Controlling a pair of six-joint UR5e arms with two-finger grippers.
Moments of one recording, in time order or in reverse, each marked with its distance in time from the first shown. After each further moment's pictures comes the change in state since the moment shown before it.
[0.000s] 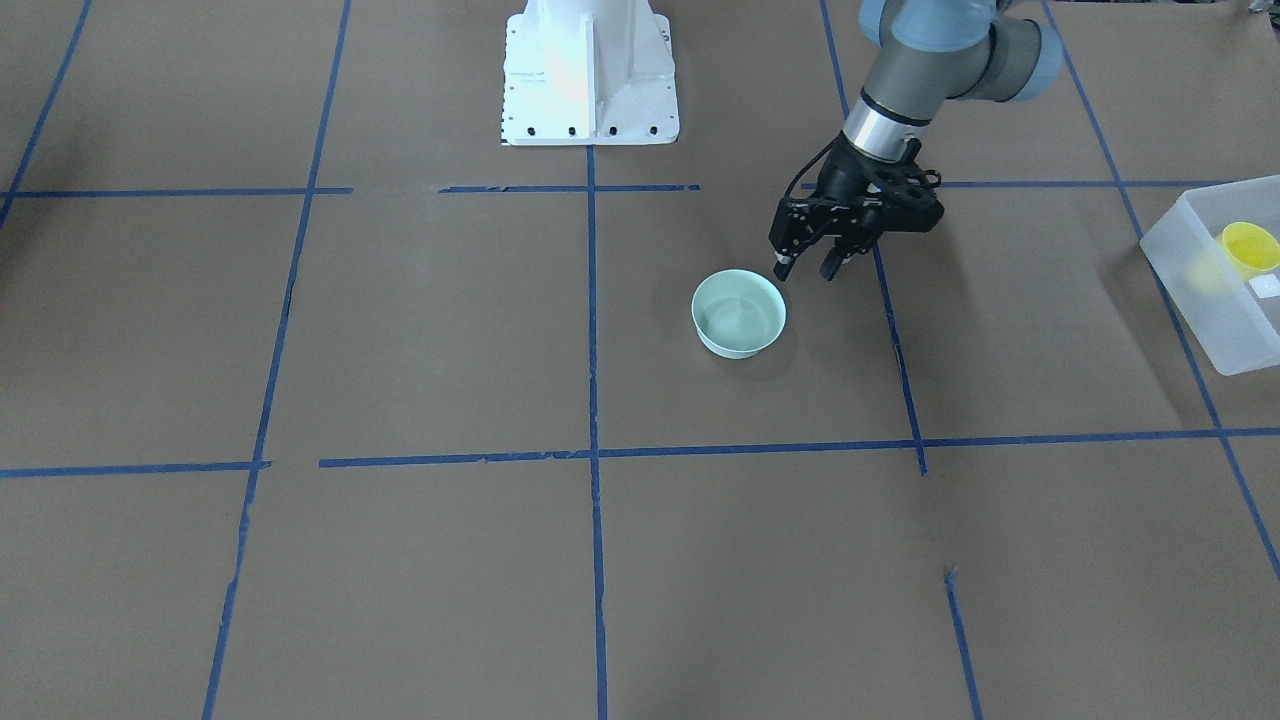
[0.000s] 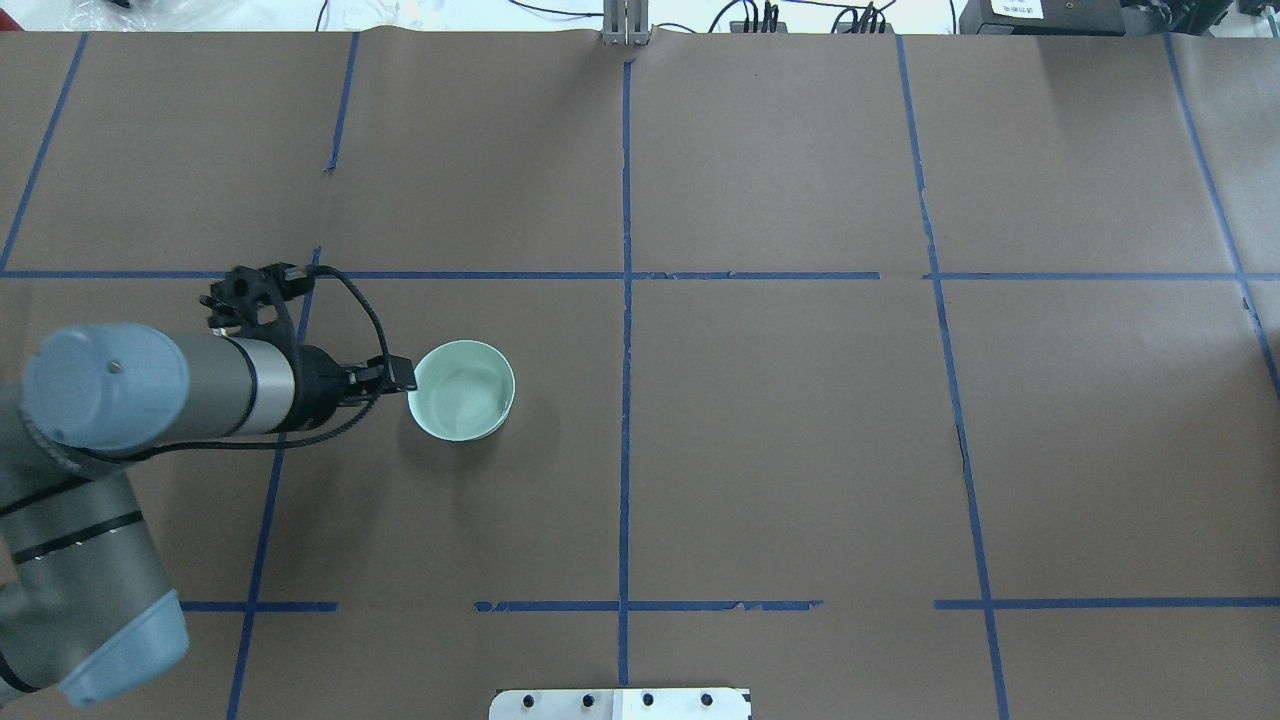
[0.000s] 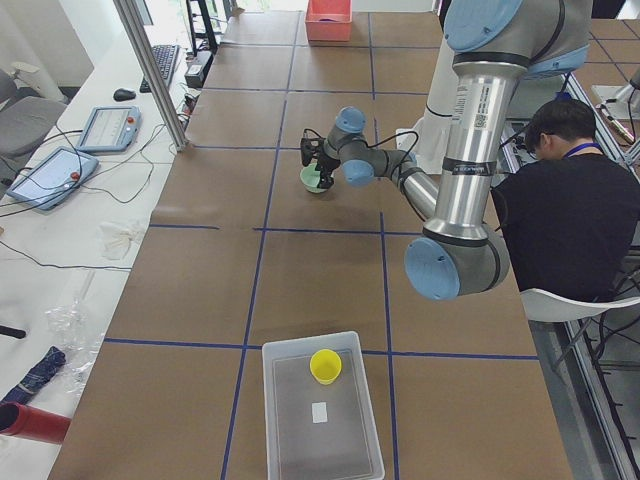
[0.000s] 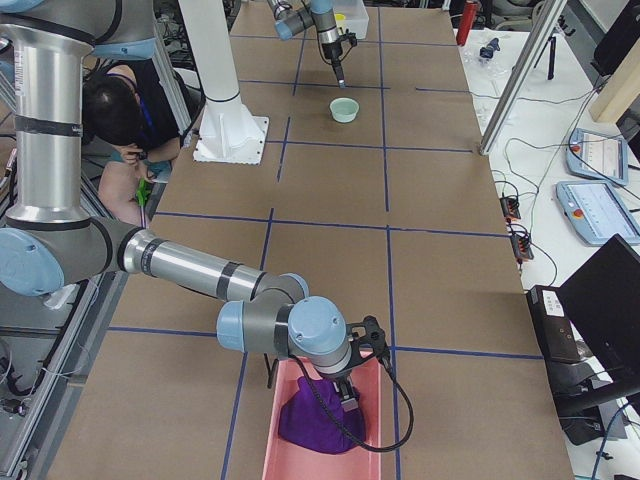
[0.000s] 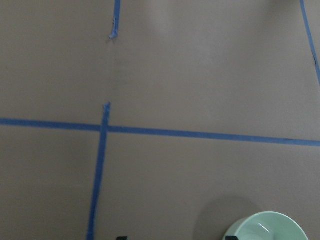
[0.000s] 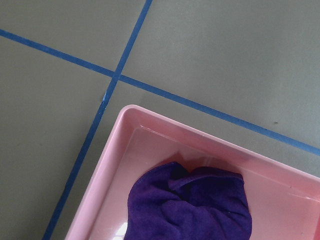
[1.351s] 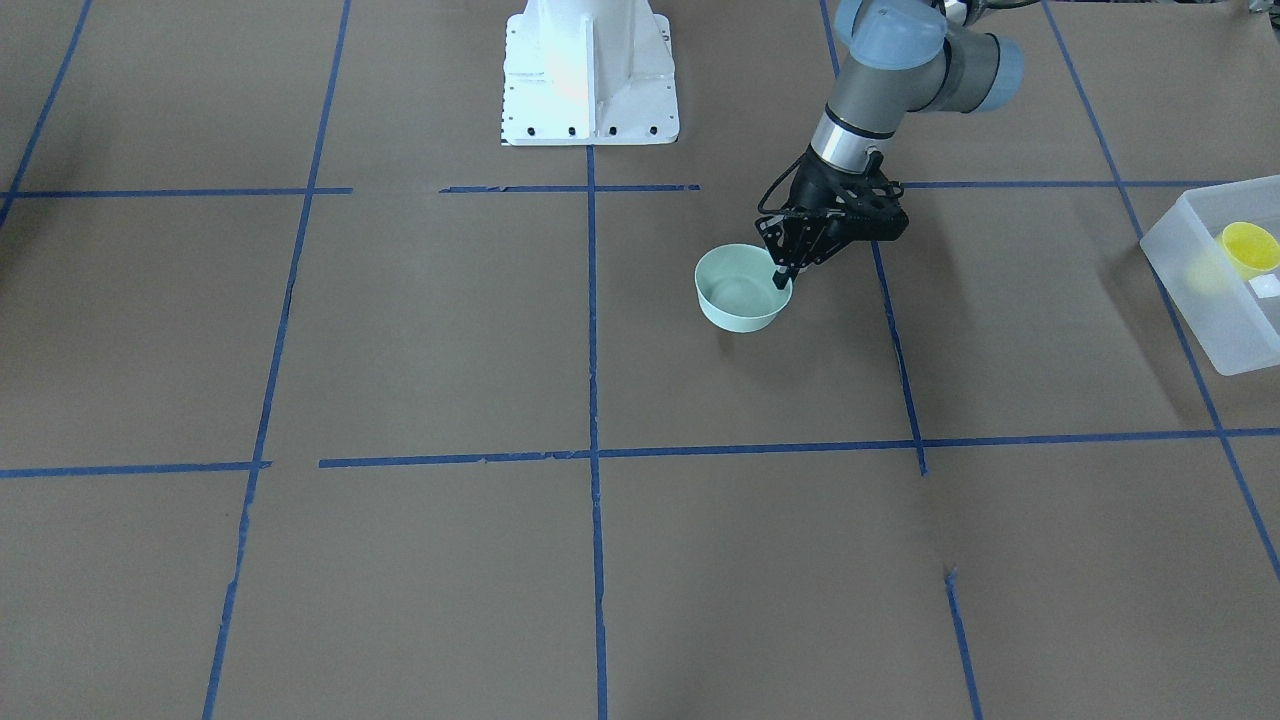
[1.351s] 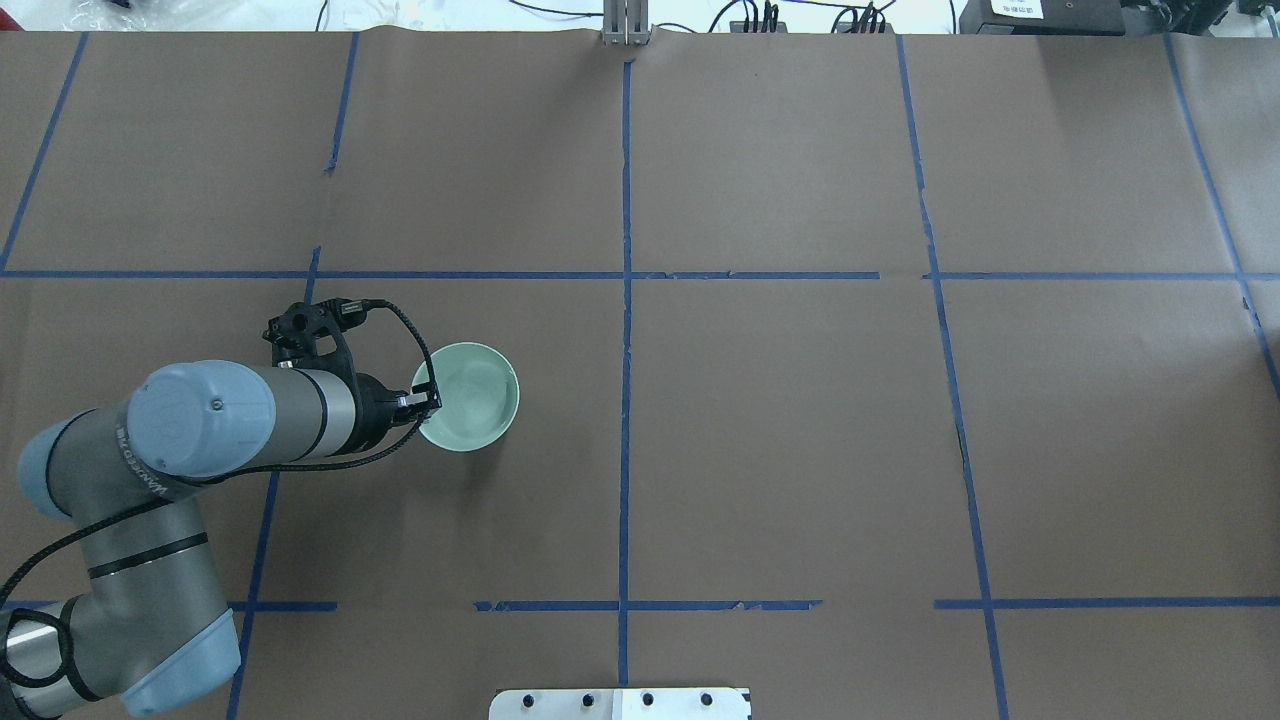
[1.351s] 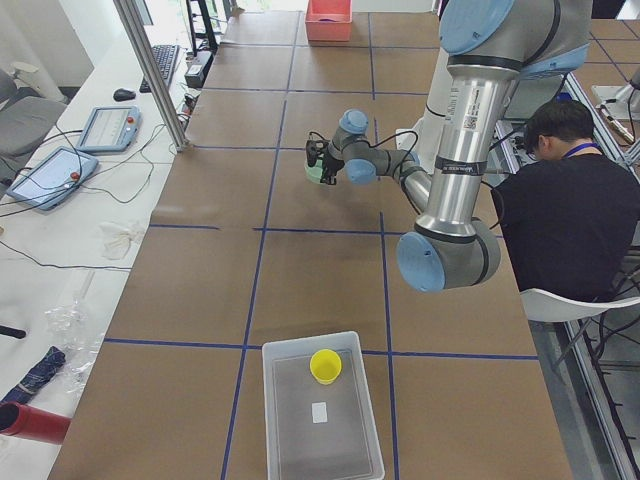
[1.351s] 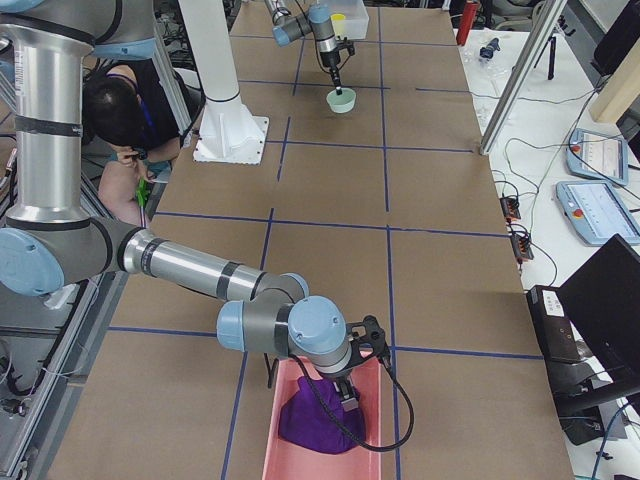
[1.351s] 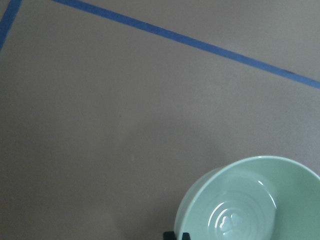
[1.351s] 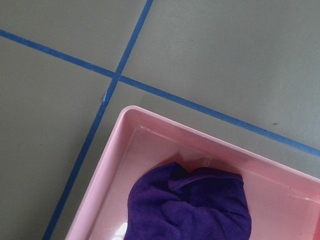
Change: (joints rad) left arm -0.047 0.004 -0.022 0.051 -0.039 0.138; right arm 0.000 0.000 0.001 0.000 0.000 -0.001
